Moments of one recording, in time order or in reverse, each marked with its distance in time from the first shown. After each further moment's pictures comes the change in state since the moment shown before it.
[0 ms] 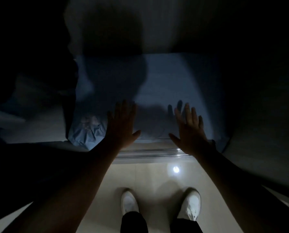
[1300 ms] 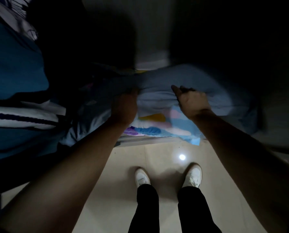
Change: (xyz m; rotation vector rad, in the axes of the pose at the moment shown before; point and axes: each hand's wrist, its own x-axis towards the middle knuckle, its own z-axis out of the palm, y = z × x) left_hand -0.048 0.006 -0.134 -0.103 0.226 -0.013; right_hand -0.030 -0.034 -0.128 -0.152 0.062 -0.087
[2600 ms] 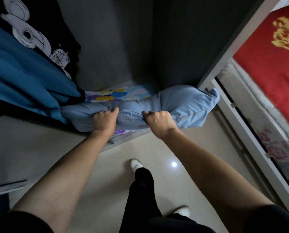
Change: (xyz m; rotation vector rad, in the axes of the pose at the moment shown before) left_hand -0.230 0.049 -0.242 0.311 -0.063 0.184; right_hand -0.340 -0.126 -0.195 0.002 0.110 0.072
